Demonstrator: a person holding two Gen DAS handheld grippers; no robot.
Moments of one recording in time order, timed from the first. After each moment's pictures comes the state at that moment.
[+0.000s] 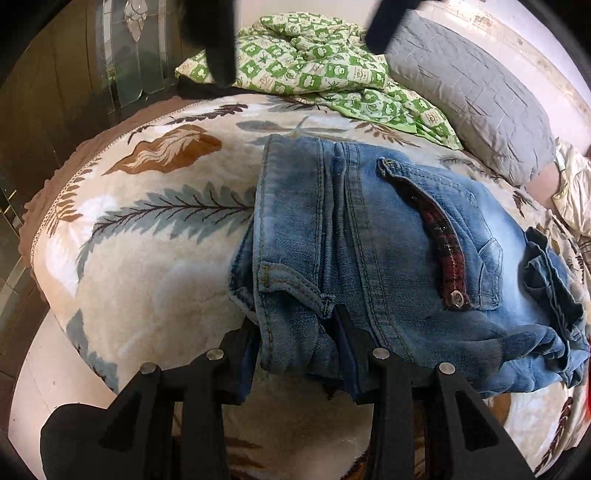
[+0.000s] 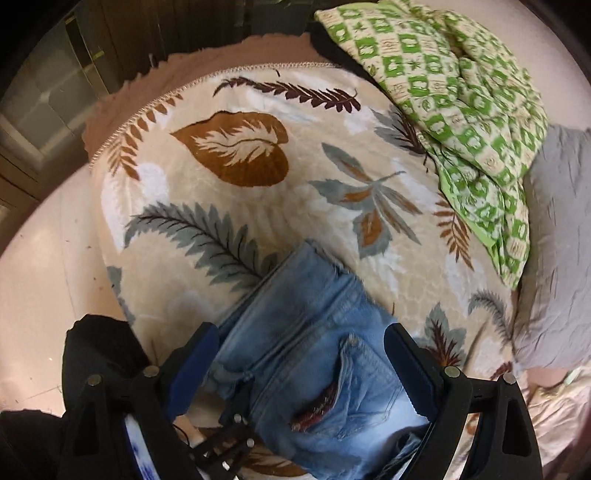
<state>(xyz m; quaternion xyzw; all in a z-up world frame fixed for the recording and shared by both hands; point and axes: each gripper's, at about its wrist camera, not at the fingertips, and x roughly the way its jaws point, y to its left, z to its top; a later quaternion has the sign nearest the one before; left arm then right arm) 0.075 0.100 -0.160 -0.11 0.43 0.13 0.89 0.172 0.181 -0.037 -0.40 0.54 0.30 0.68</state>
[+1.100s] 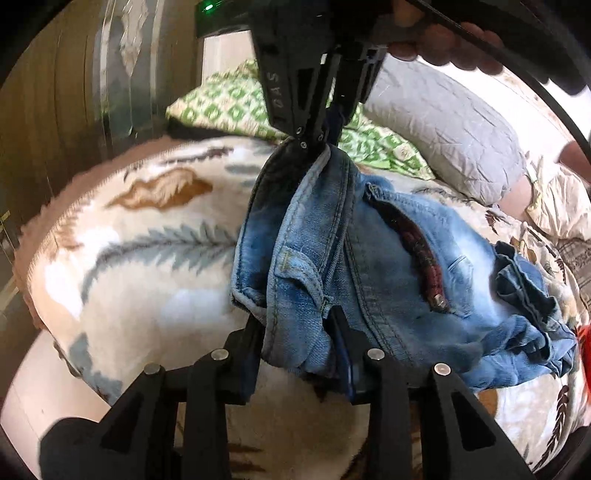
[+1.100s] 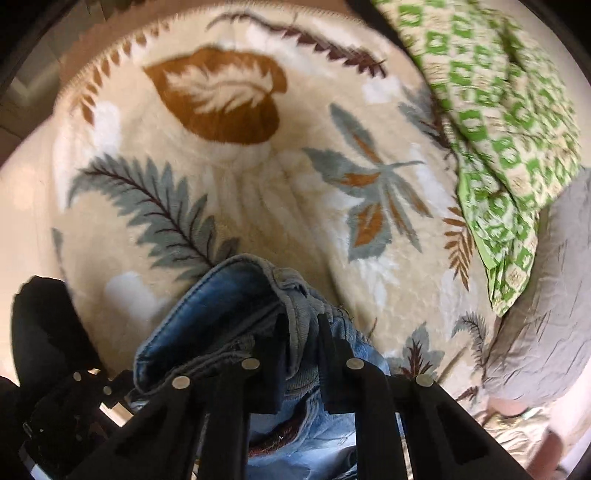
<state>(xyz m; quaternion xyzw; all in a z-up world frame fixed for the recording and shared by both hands) 0.051 0.098 -0.140 -0.09 0.35 0.09 0.93 0.201 0.186 -0.080 -0.48 0.54 0.30 0.62</state>
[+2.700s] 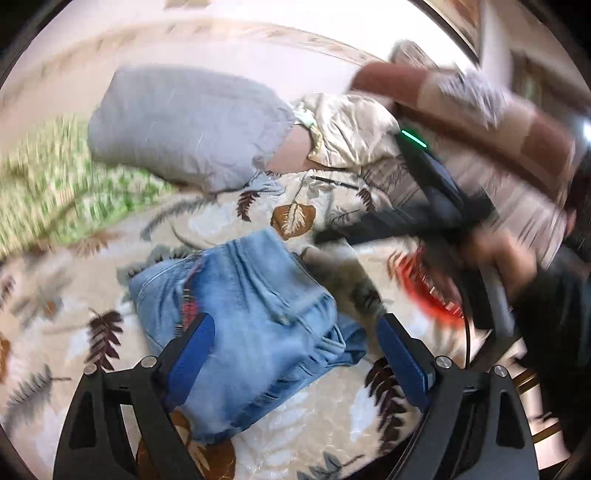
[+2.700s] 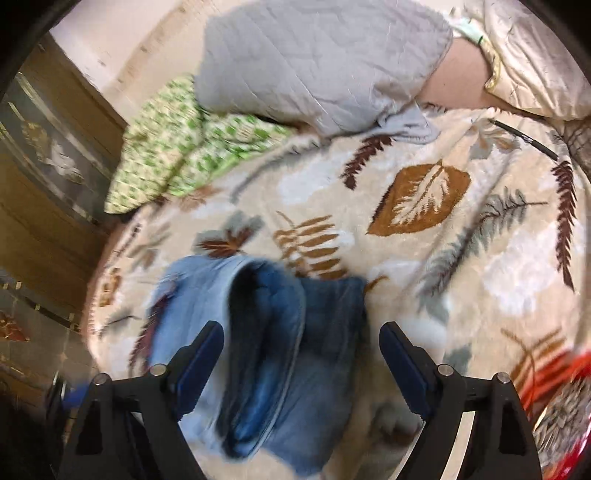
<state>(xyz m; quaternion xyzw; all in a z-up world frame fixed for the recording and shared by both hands) 0.108 -0.068 -0.032 0.00 0.37 -0.30 0.88 0.199 -0.327 -0.058 0.12 0.50 0.18 0.84</state>
